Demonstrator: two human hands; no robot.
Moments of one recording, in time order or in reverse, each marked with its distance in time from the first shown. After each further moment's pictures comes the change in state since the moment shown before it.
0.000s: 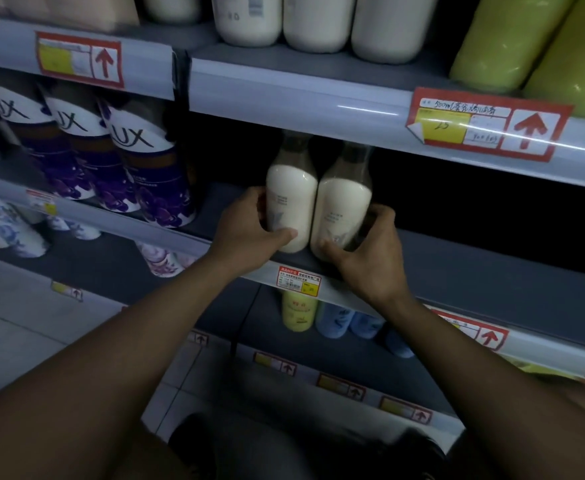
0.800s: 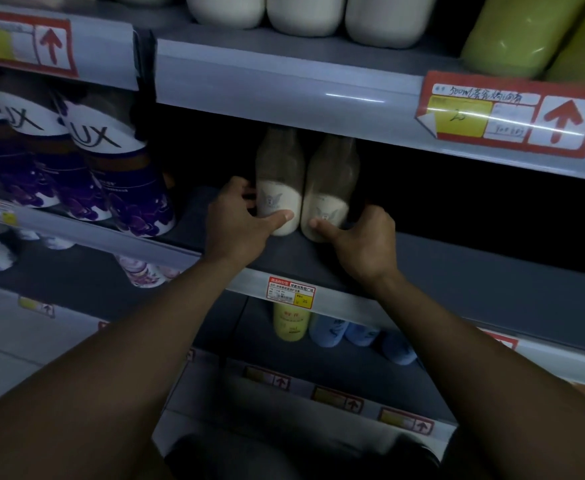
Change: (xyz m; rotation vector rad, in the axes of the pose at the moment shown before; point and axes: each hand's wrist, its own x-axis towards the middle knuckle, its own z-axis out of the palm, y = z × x) left_hand 0.045 -0.020 0.032 -0.106 0.231 0.012; right_hand 0.051 0.014 0.023 -0.102 0.092 0.135
